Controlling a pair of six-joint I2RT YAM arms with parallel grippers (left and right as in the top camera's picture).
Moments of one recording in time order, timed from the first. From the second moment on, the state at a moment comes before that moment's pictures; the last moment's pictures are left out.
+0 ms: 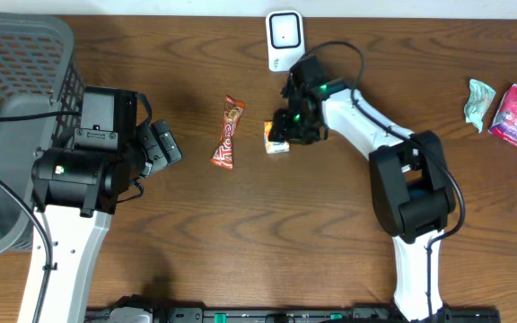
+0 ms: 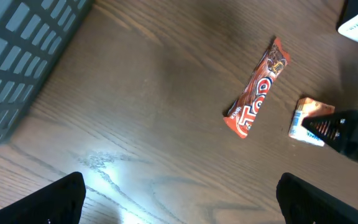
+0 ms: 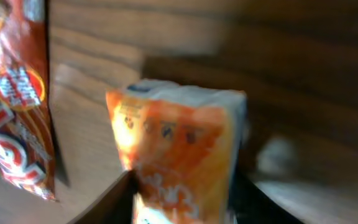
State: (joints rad) left arm -0.13 1.22 1.35 -1.20 -0.10 -0.56; right arm 0.41 2.22 1.63 -0.73 -0.38 0.41
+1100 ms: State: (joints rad) left arm -0.13 1.22 1.35 -1.20 -0.10 -0.57; right arm 0.14 2.21 1.62 -0.90 -1.21 -0.09
